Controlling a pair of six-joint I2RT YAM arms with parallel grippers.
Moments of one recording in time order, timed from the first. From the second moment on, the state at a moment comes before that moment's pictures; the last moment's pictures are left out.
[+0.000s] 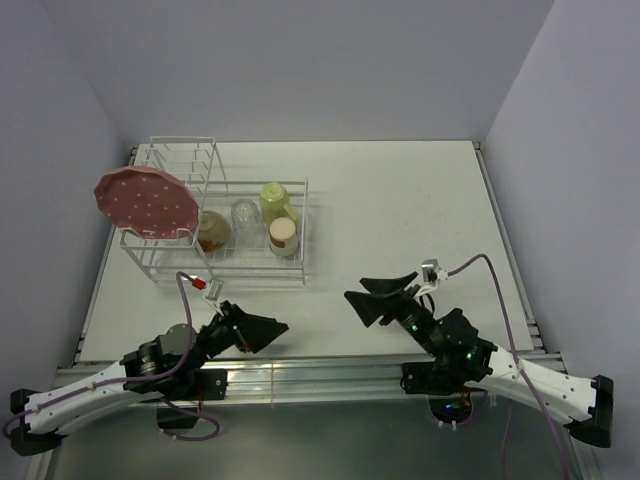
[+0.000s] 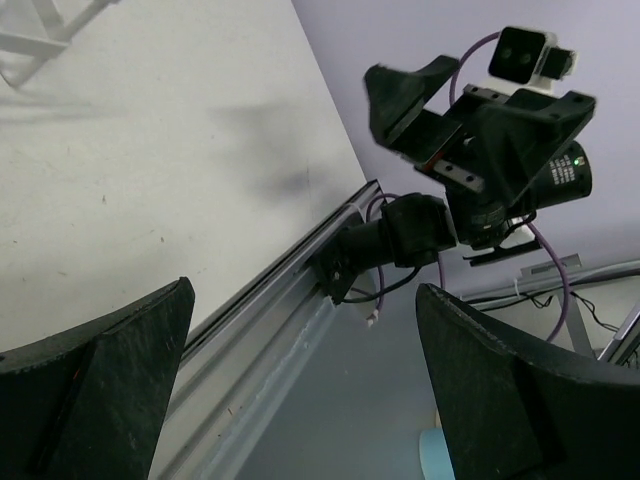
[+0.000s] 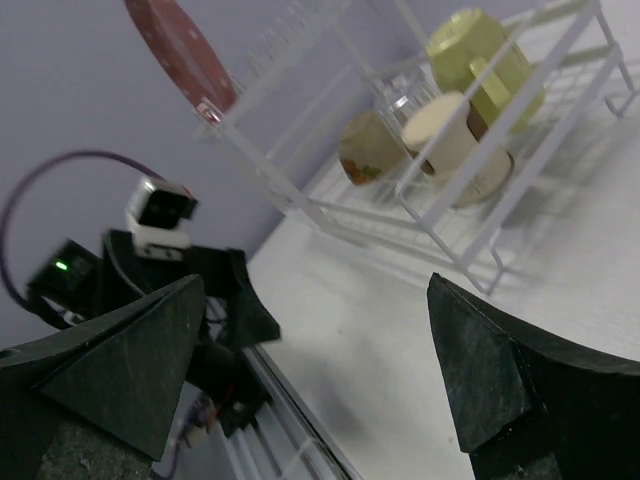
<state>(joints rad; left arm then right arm) -1.21 0.00 0.10 -0.15 -0.25 -1.04 1.11 0.21 0.05 0.32 0.35 0.67</state>
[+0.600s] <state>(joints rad) -1.21 0.00 0.04 0.32 -0.08 -1.13 1.11 0.01 0.04 0.11 0.45 0.77</state>
